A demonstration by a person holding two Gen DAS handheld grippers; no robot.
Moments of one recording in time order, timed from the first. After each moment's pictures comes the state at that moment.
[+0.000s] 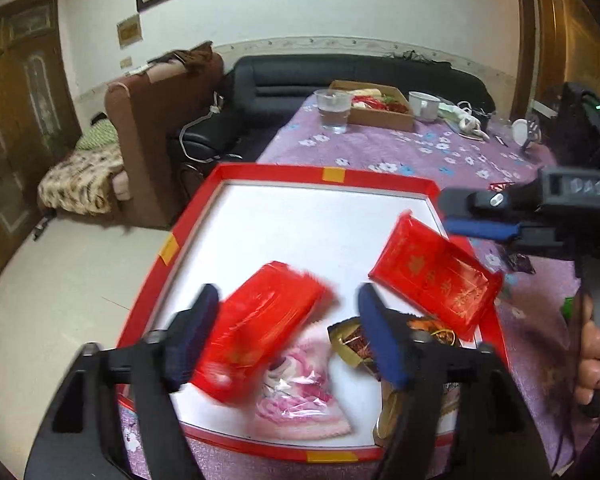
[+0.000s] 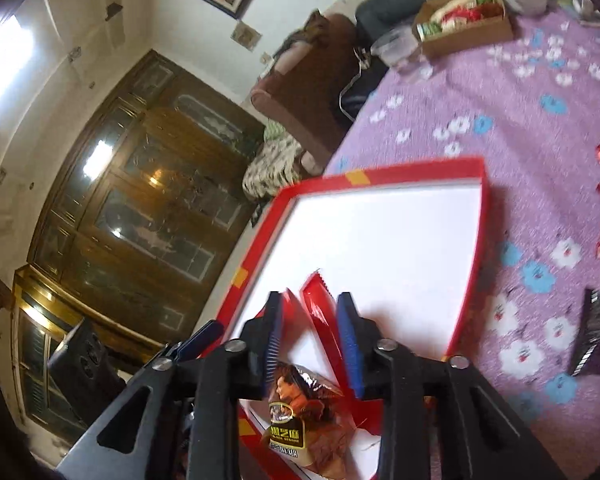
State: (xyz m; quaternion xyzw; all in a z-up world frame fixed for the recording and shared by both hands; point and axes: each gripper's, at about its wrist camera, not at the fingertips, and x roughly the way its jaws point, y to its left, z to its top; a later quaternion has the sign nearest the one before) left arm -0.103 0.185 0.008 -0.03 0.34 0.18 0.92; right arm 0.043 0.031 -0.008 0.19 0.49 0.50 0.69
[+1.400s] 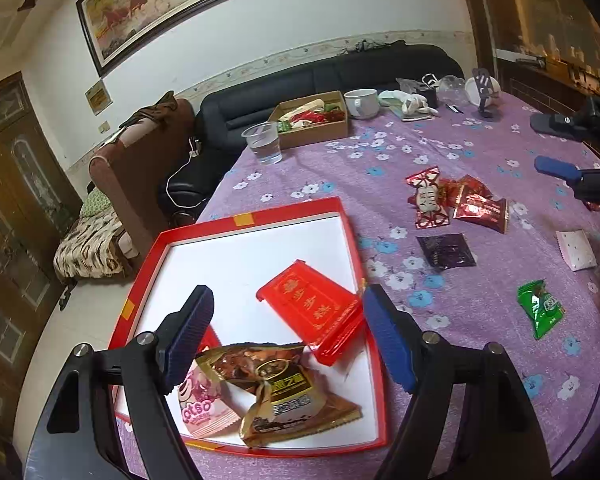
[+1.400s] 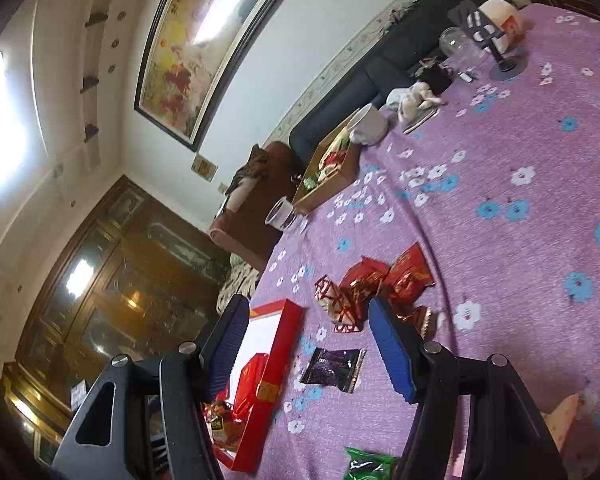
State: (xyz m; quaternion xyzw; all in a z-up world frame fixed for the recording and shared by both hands) left arm -0.076 0.063 0.037 0.10 0.34 0.16 0.92; right arm 0.081 -0.225 0.015 0.32 0.38 0.37 0.79
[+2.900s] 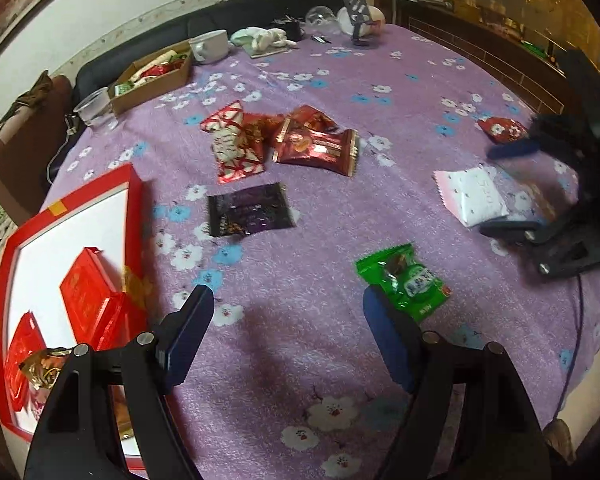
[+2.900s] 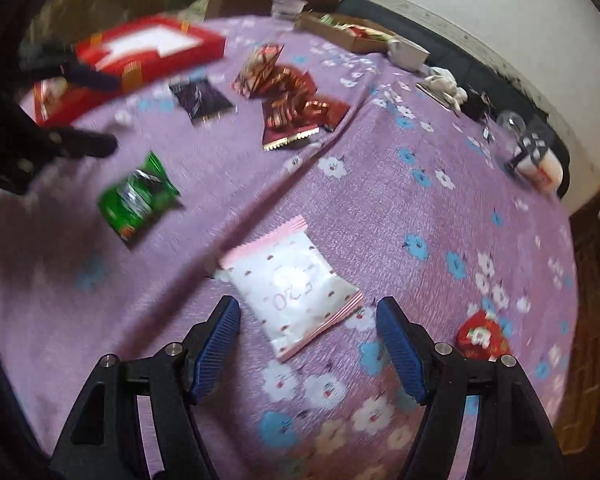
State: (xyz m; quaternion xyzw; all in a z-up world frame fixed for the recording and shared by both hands) left arm -0.027 -0.042 -0.011 0.08 0.47 -0.03 0.88; right arm 0.011 -0.225 -0.026 -0.32 0.42 0.33 0.78
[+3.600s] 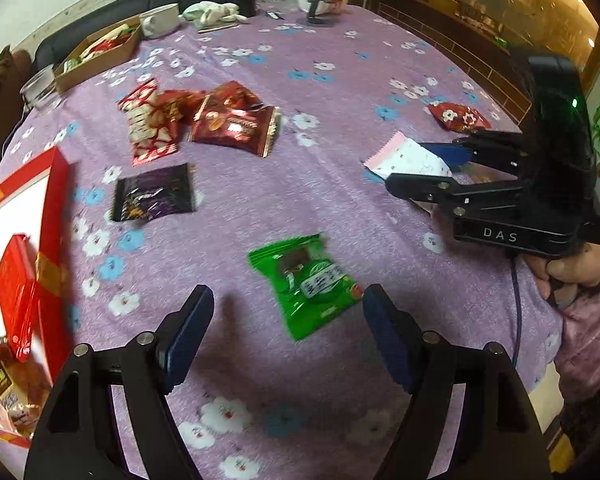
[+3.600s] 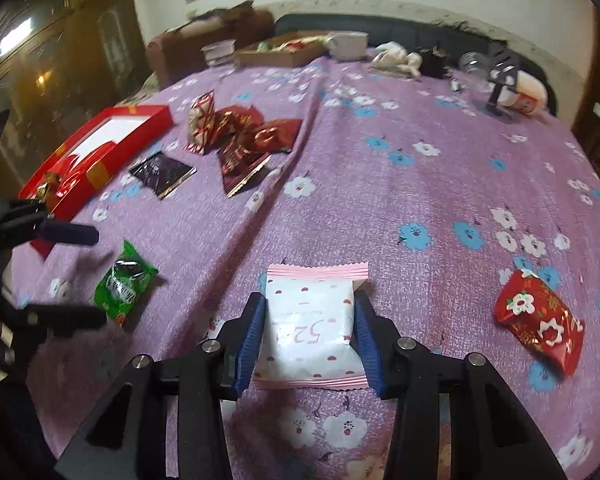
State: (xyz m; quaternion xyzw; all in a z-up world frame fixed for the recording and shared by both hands) left arm -0.020 -0.081 -0.021 0.04 0.51 -0.09 0.86; right arm 0.039 -0.248 -0.028 -0.13 0.45 0.31 0.83
